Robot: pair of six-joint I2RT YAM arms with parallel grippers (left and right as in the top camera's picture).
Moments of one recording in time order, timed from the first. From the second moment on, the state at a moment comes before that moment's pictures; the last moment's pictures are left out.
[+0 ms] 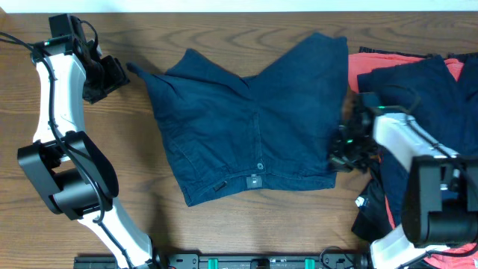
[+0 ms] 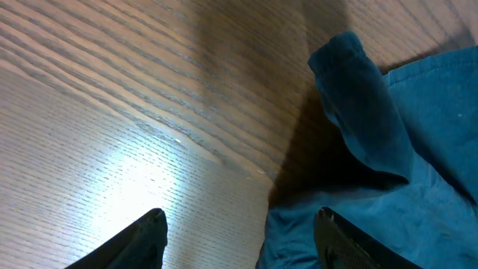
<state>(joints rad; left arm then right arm) 0.28 2.02 1.79 -1.08 0.14 -0.25 0.00 1.77 0.98 -0.92 -0.34 0.40</state>
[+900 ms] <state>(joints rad) 0.28 2.02 1.79 -1.07 0.24 -0.25 0.18 1.77 1.07 -0.85 -0.22 0.27</state>
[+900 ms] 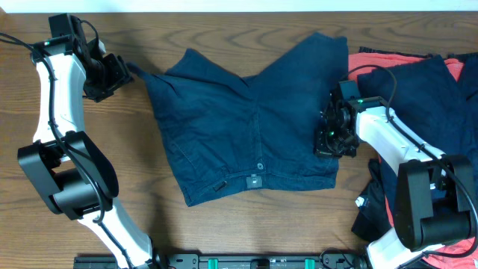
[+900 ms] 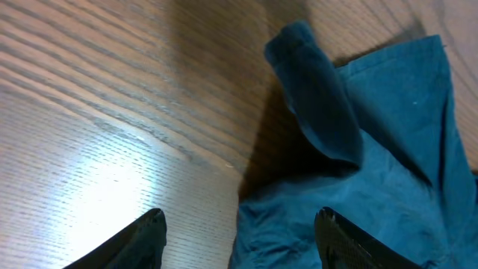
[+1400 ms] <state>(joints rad) 0.28 2.02 1.79 -1.07 0.26 -0.25 0.20 1.77 0.96 -0.68 -0.16 0.21</state>
